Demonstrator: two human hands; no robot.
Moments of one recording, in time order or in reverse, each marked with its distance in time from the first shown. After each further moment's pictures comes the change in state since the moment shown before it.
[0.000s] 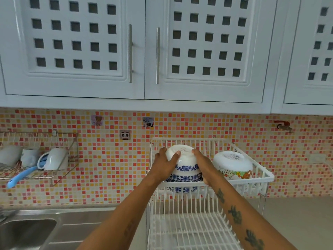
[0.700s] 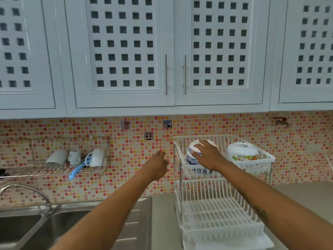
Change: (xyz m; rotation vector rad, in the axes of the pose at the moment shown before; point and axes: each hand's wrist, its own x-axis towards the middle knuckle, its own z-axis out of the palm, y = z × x) left_hand -0.114 -0.021 -0.151 0.665 -0.180 0.126; right_hand -0.130 -0.031 0.057 -1.147 0.045 -0.558
